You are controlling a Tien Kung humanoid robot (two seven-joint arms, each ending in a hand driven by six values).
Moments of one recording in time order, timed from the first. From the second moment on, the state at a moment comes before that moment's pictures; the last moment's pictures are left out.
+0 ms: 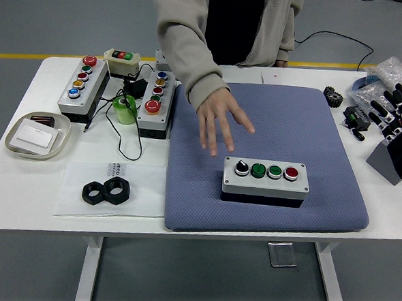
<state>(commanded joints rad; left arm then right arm) -0.14 0.16 -0.38 -0.21 0.04 0.26 -0.04 0.16 -0.51 1.23 1.64 -0.43 -0.31 0.13</state>
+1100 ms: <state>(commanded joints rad) -0.15 0.16 -0.35 -0.21 0.01 0.26 -0.05 0.17 -0.48 1.27 1.63 -0.44 -0.36 0.11</state>
